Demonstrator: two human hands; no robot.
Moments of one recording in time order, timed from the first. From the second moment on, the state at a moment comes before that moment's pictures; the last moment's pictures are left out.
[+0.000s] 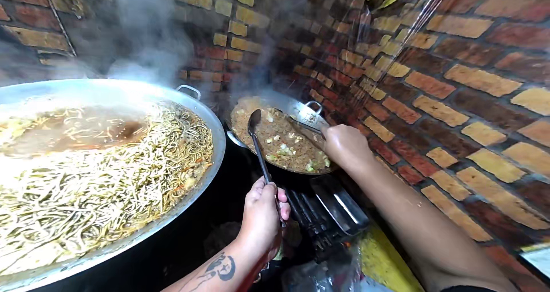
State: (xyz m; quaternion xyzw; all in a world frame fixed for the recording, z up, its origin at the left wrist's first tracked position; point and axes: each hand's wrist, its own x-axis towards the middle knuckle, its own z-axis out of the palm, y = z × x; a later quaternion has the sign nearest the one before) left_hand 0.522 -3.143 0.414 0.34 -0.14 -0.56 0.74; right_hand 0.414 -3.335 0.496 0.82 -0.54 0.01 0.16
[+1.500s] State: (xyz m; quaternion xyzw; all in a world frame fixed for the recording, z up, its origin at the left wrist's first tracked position) left_hand 0.526 -3.144 0.405 0.35 -0.13 -0.62 0.69; right_hand 0.390 -3.421 0.484 0.70 -0.71 0.04 0.08
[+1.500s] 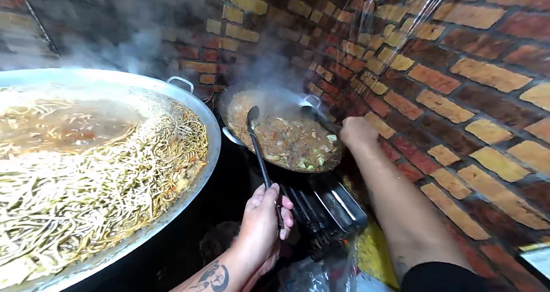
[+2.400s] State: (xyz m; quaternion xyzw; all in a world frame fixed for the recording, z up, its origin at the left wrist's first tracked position) left_hand 0.526 -3.144 0.412 0.35 -0.10 -0.64 0.68; right_hand 0.395 -3.252 0.514 0.79 -0.57 -0.10 0.20
